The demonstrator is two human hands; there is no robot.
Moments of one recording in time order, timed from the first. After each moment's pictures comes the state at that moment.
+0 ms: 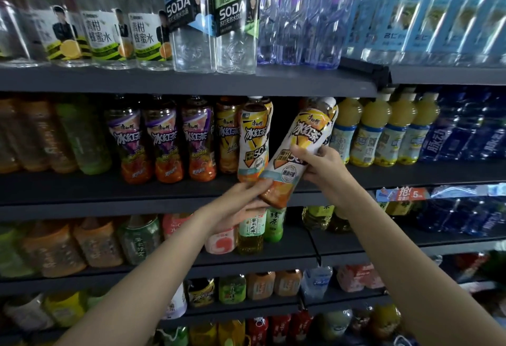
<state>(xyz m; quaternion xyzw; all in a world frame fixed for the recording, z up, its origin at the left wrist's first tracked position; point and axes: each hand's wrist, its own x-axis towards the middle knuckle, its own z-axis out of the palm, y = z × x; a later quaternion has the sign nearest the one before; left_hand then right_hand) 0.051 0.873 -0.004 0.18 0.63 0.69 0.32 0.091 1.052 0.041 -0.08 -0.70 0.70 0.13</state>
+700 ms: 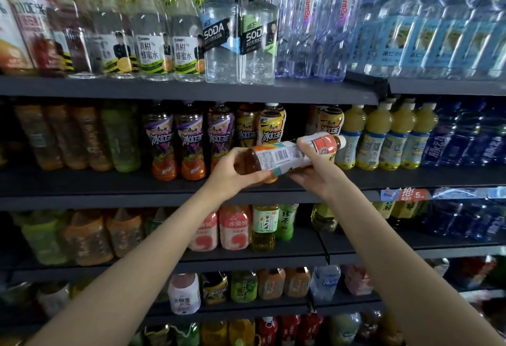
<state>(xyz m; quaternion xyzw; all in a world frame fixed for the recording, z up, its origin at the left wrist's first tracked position) 0.075 0.817 0.039 0.27 0.75 0.60 -0.02 0.117 0.997 0.060 -0.13 -0.47 0.87 0.07</state>
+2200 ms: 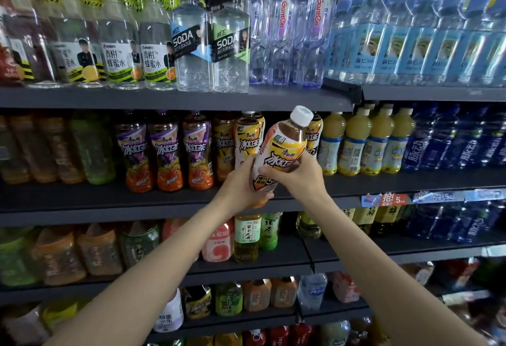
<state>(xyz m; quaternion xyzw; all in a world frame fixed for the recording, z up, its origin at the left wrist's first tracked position) 0.067 0.879 0.030 0.34 0.81 0.48 -0.03 0.122 1.011 0.050 -0.04 -0.81 0.51 0.29</state>
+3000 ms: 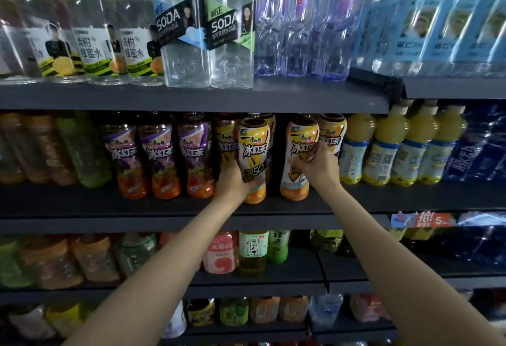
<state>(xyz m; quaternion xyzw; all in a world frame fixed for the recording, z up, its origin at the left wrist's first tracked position) -0.015 0.908 0.008 0.14 0.89 0.42 -0.09 0.012 1.084 0.033 -0.15 -0.88 0.38 0.25</state>
